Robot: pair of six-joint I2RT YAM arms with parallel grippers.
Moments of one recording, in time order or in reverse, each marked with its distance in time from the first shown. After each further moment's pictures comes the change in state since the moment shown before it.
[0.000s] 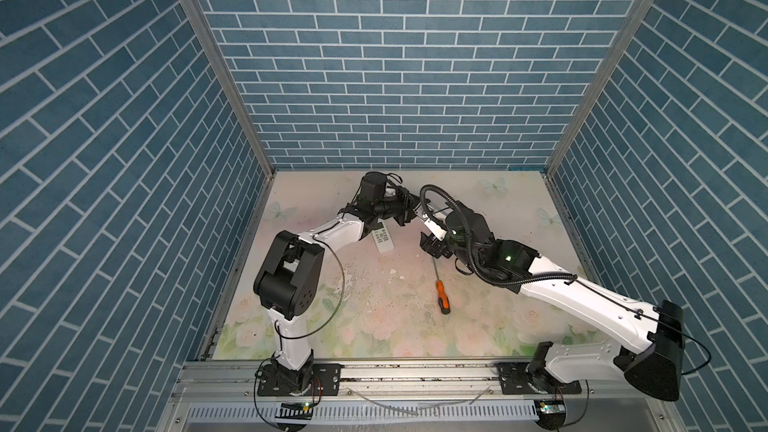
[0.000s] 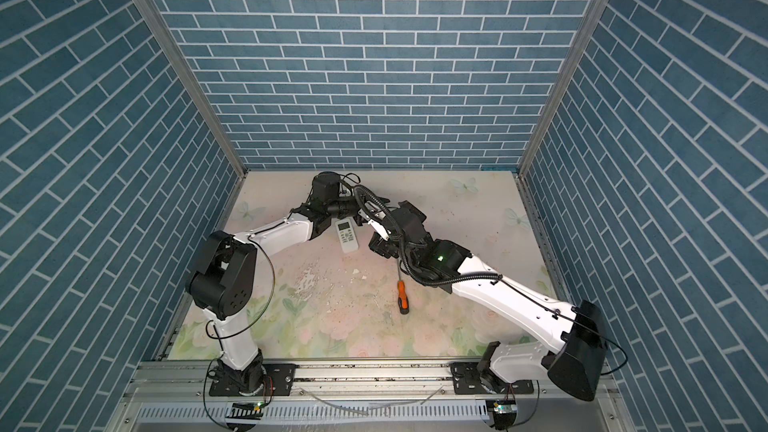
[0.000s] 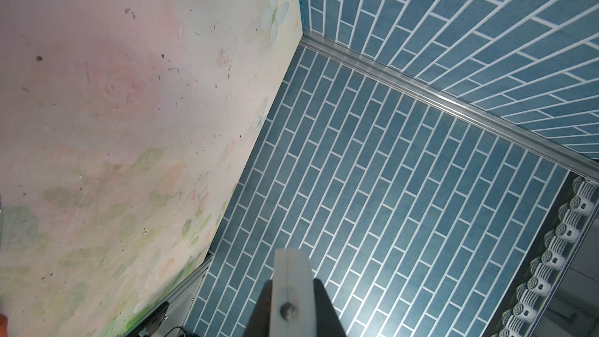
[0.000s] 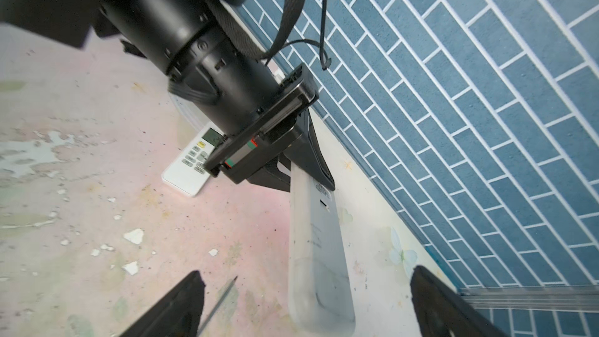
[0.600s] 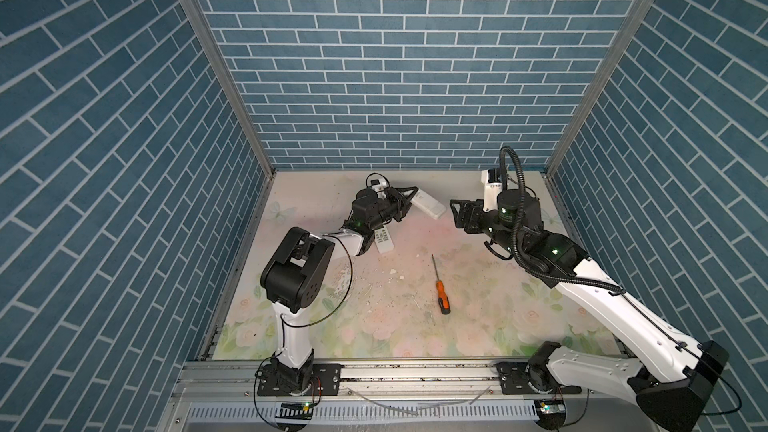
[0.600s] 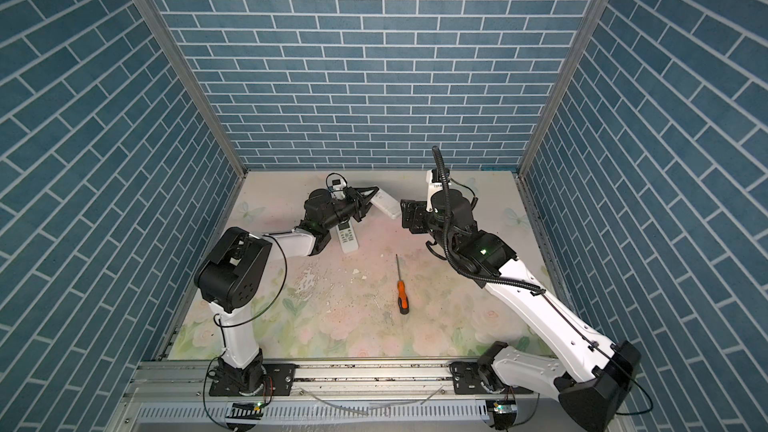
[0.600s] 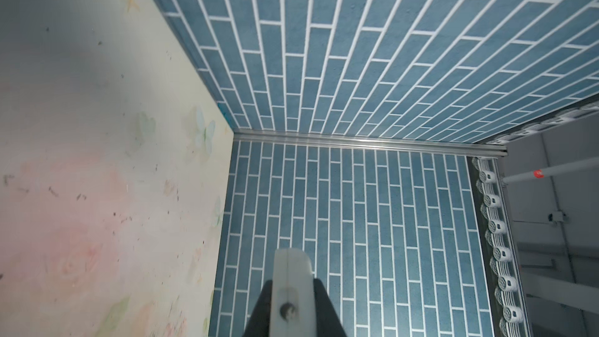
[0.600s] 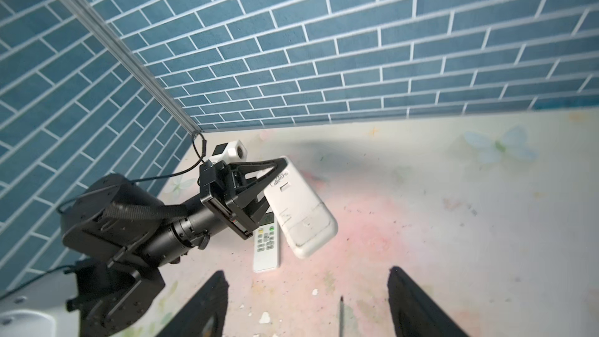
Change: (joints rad) left arm 0.007 0.071 -0.224 0.670 -0.333 0.103; right arm -0.280 -0.136 -0.034 -0.014 -0.264 0.862
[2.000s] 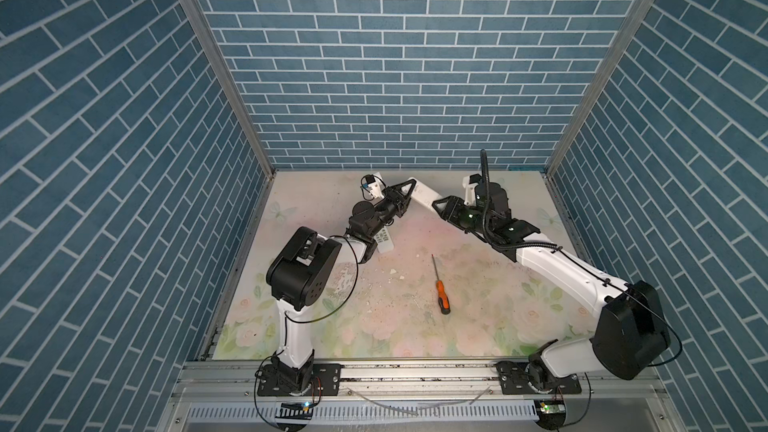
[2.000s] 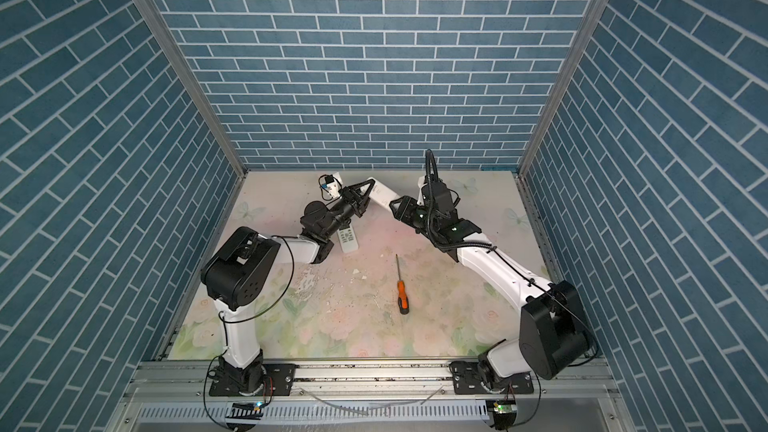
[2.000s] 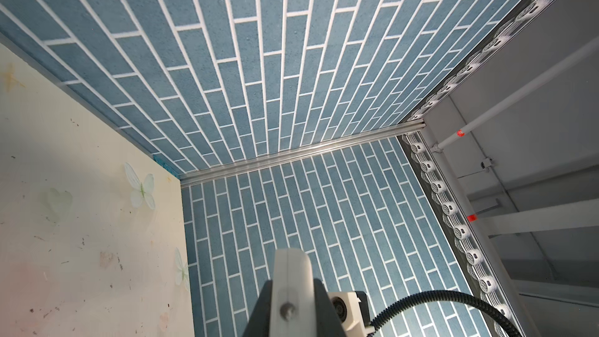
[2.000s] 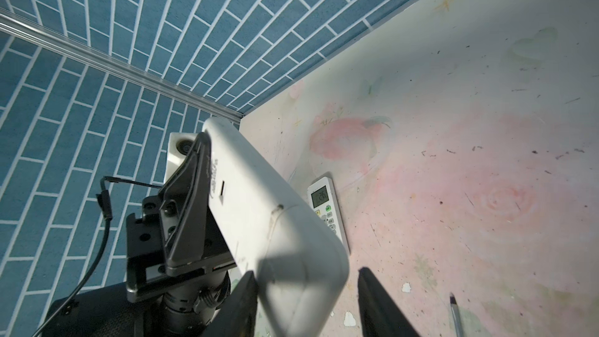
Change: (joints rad) left arm -0.032 0.018 -0.050 0.312 -0.103 0.081; right arm -0.148 0.301 -0.054 0.302 -0.383 0.337
